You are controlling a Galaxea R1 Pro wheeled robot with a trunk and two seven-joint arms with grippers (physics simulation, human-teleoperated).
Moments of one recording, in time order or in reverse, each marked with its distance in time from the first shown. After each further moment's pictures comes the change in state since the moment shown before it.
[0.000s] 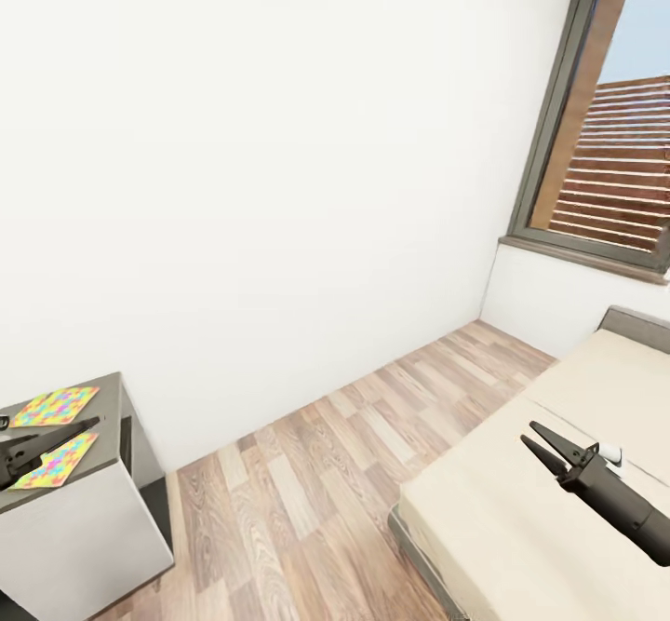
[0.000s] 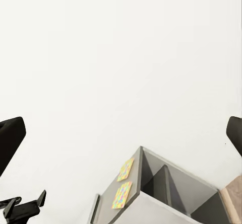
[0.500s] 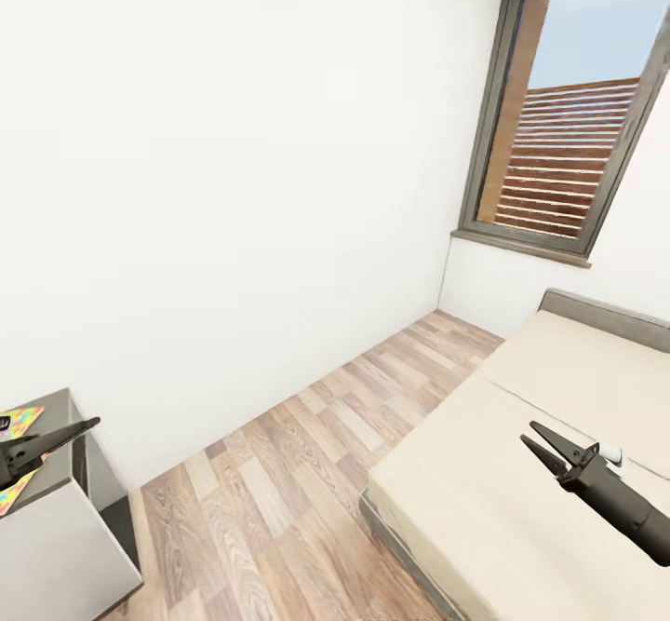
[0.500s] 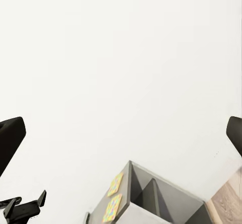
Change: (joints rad) left arm 0.000 -0.001 -0.001 0.000 0.000 0.000 0.000; right arm 0.000 0.000 -0.001 0.000 0.000 0.001 0.000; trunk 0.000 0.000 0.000
